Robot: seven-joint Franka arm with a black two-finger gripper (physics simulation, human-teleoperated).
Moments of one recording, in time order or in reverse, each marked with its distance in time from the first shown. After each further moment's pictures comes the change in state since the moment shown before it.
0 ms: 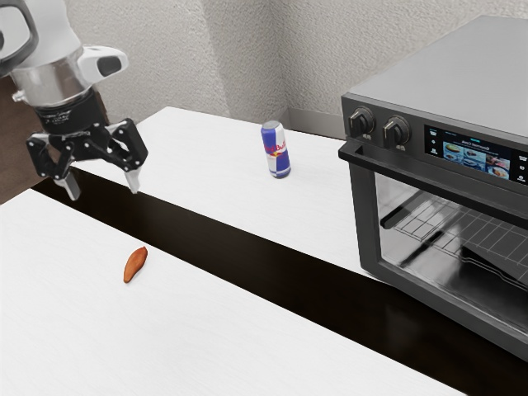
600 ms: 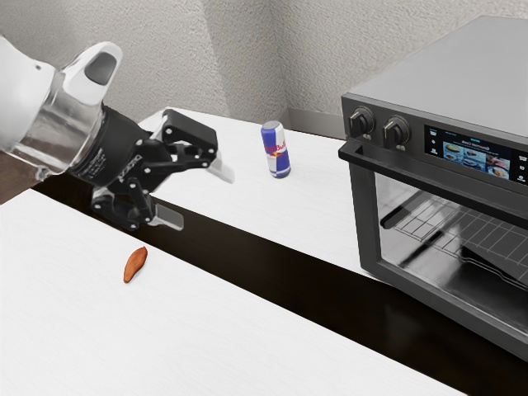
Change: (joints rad) arm -0.451 -0.451 0.082 -0.554 -0.134 0.705 -0.500
